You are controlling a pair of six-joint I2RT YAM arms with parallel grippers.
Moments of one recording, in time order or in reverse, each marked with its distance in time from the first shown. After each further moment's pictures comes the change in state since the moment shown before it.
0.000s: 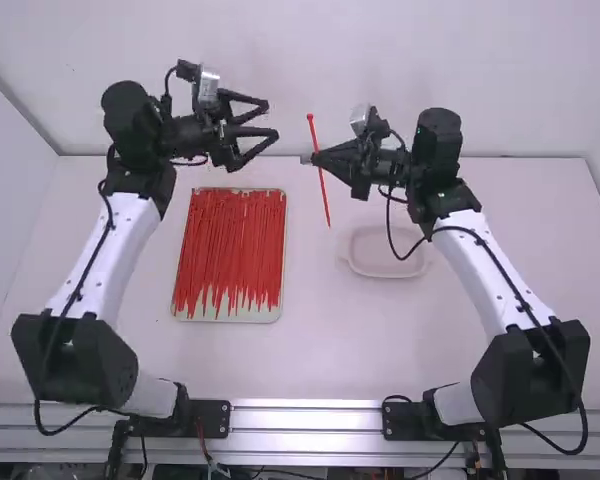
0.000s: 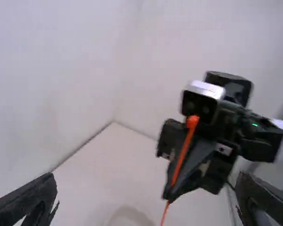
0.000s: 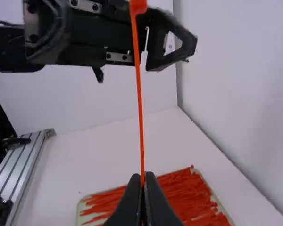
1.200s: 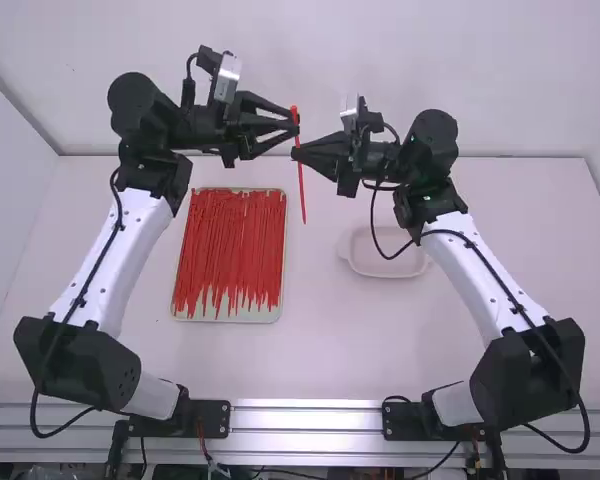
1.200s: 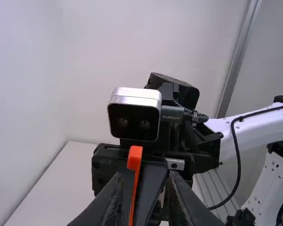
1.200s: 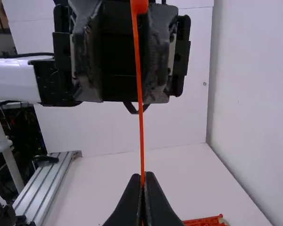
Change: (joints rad) left arm -0.094 0.000 0.081 0.116 0.085 -0.097; right arm 0.069 0.000 0.000 0.319 -0.047 0.280
